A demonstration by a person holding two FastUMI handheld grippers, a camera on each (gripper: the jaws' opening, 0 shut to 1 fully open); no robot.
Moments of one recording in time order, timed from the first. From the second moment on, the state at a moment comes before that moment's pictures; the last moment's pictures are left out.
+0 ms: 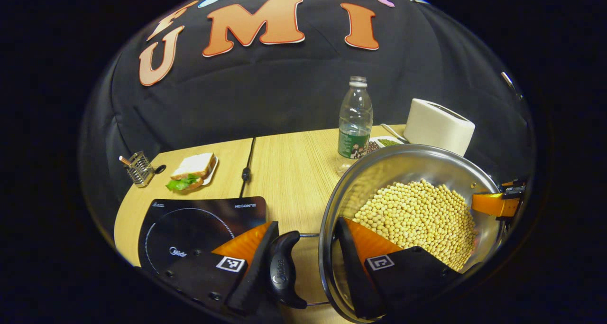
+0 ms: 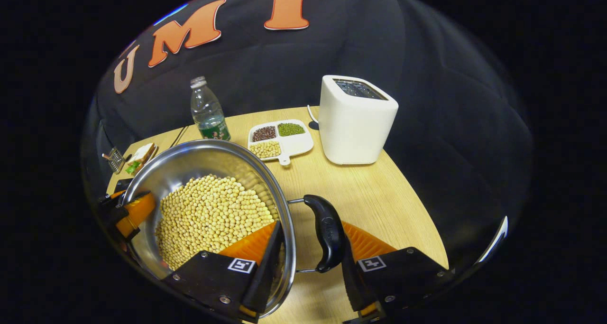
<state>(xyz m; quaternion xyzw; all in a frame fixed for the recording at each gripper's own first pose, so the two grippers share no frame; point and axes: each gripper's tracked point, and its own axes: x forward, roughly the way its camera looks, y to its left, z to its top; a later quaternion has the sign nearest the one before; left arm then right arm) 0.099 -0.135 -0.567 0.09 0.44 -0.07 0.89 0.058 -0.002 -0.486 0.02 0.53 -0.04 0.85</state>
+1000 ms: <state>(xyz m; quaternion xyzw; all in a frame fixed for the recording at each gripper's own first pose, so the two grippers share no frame) 0.086 -0.114 -0.470 0.12 0.37 0.00 0.92 0.057 0.145 -0.379 0.04 0.47 0.04 0.88</state>
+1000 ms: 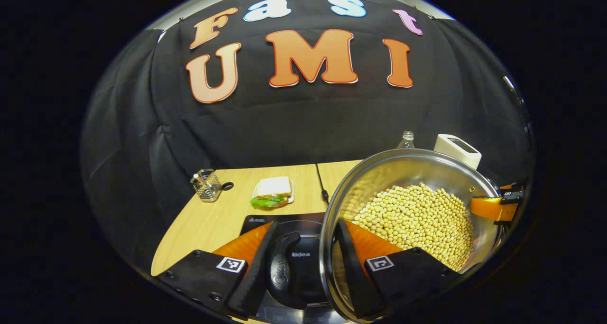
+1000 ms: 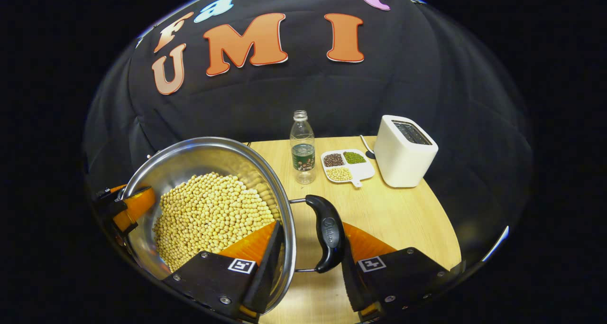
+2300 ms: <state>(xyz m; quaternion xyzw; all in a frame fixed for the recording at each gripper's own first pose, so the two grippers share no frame) 0.067 -0.111 -0.435 0.11 0.37 0.06 0.92 0.074 0.297 -0.402 0.03 0.46 0.11 0.88</state>
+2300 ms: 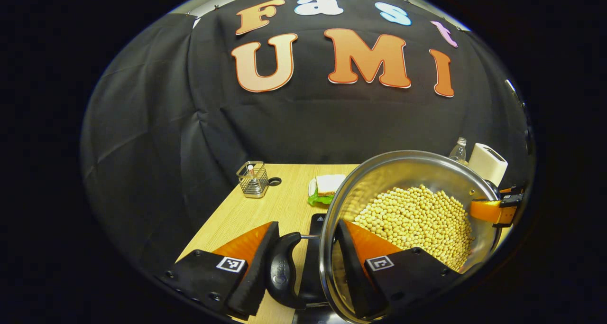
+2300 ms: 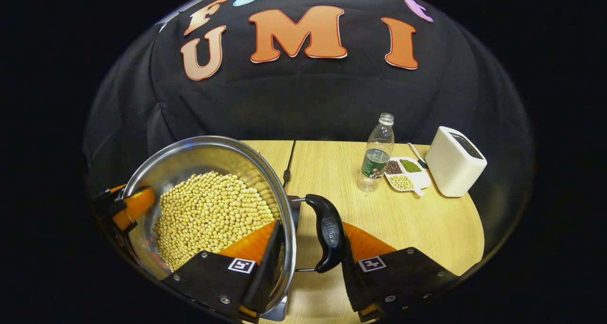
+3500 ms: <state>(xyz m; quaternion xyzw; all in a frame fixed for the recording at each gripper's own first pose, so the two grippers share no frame) 0.085 -0.110 -0.449 0.10 0.40 0.02 0.91 0.080 0.337 -0.480 0.01 0.50 0.11 0.86</state>
